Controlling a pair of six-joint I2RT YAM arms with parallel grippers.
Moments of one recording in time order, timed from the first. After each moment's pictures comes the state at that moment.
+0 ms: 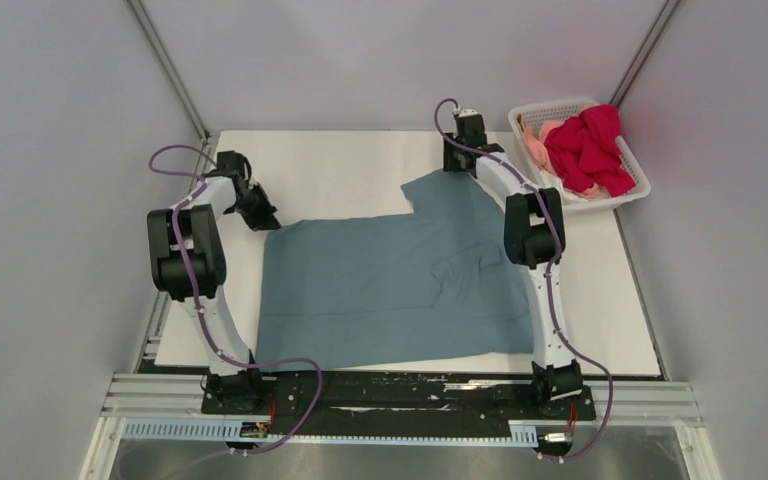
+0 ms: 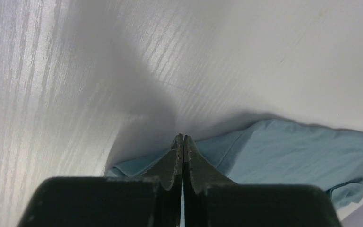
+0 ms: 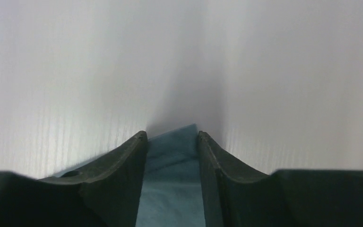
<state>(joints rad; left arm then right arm) 0.12 1.98 1.38 -0.60 0.28 -0.47 0.22 2.55 2.17 -0.32 0.07 0.13</state>
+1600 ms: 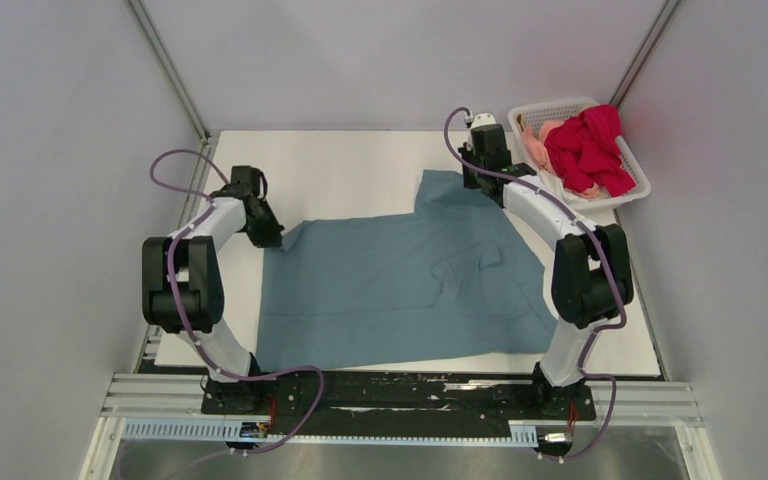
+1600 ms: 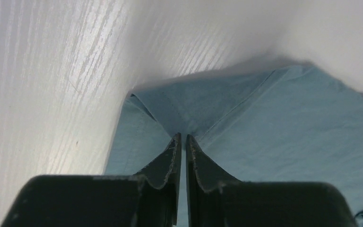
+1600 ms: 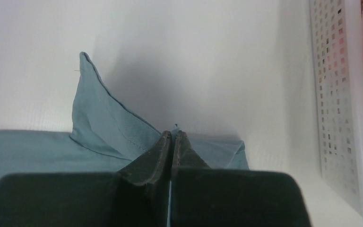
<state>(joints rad) 0.01 1.70 1.11 -0.55 0.04 -0.50 0.31 1.82 1.44 -0.26 0.17 0.06</state>
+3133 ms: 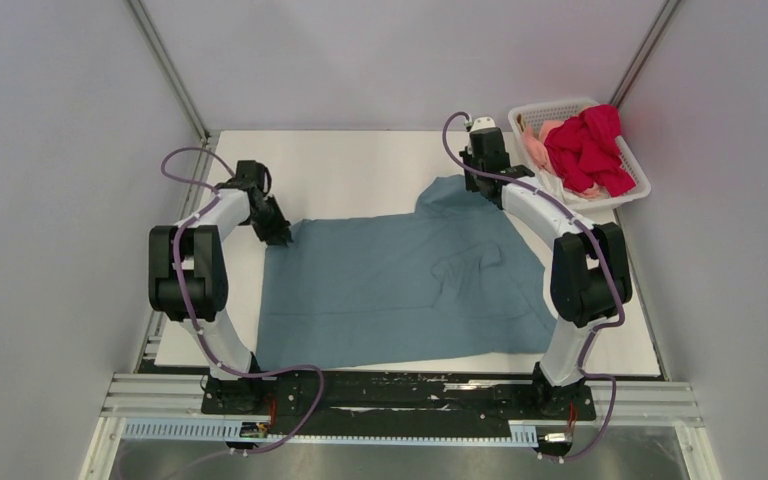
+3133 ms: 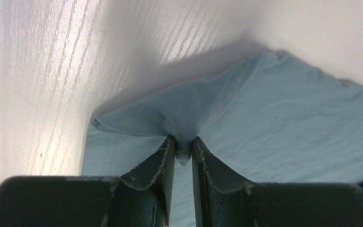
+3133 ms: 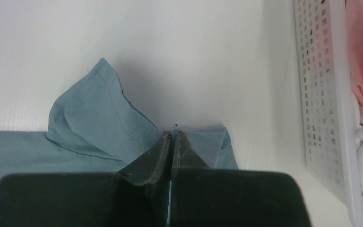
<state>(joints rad) -0.01 1.79 1.19 -0.61 0.14 -0.50 0.31 1.83 1.42 -0.26 0.24 0.04</state>
